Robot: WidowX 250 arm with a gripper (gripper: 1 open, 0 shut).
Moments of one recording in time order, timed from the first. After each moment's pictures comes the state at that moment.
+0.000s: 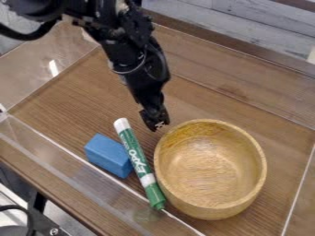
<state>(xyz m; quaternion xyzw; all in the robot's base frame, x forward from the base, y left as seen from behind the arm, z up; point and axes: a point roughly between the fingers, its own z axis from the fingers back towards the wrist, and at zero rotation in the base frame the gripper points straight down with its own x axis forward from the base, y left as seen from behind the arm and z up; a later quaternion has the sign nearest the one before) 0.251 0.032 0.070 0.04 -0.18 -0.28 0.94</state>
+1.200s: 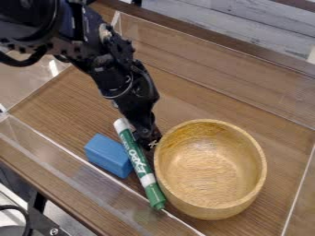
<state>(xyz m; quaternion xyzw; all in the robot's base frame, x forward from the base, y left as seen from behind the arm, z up) 0.236 0.034 0.044 0.01 -0.19 -0.25 0.95</state>
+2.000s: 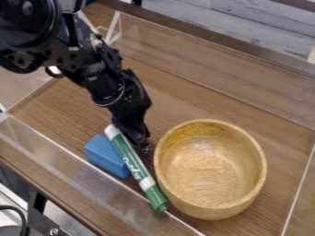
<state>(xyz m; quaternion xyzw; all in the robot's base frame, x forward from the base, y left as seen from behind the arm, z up) 0.232 0.043 0.030 0.00 -0.19 -0.23 0.96</state>
